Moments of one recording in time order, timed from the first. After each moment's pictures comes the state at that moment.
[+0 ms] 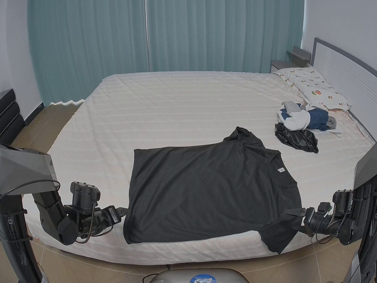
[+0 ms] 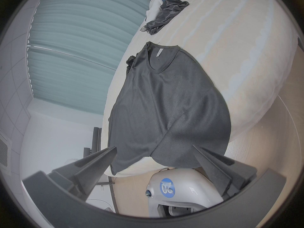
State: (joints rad) left arm -0.20 2.16 -0.39 -0.99 0.01 -0.63; right arm -0.13 2.34 -0.09 -1.55 0.62 0.72
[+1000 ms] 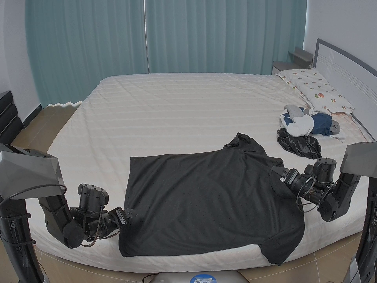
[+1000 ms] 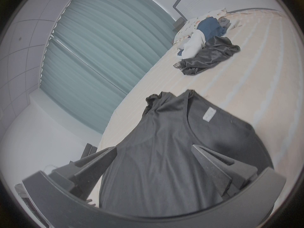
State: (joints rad) left arm -0.27 2.17 -0.39 -0.99 0.01 -0.73; right arm 0.07 2.28 -0.55 -1.39 0.23 0.76
